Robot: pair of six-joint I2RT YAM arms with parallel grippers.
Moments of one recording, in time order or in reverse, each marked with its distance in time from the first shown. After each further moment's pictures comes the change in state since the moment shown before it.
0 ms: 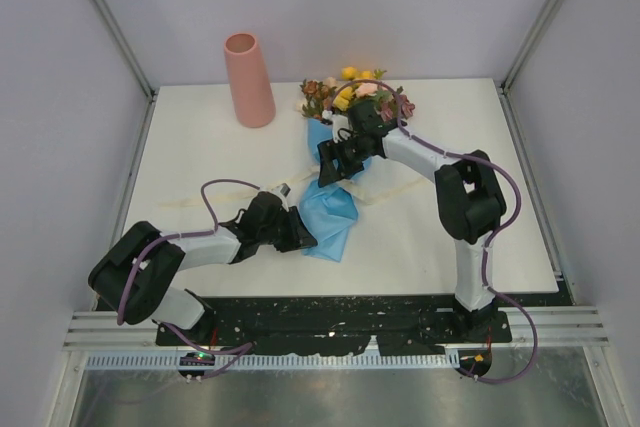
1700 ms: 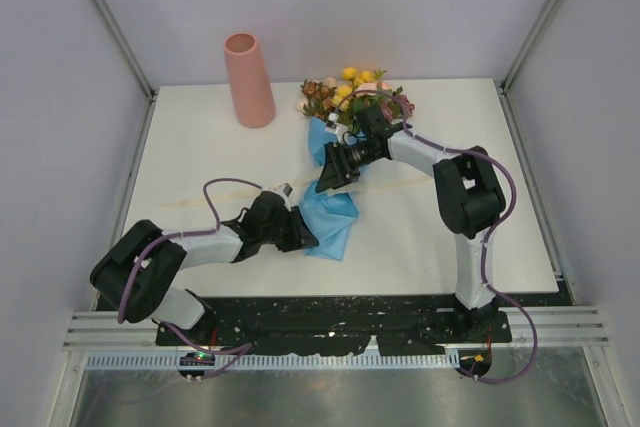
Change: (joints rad) left arm -0.017 0.011 0.018 -0.014 -0.011 -0.003; right arm -0.049 0.051 -0.018 0.010 -0.431 0.029
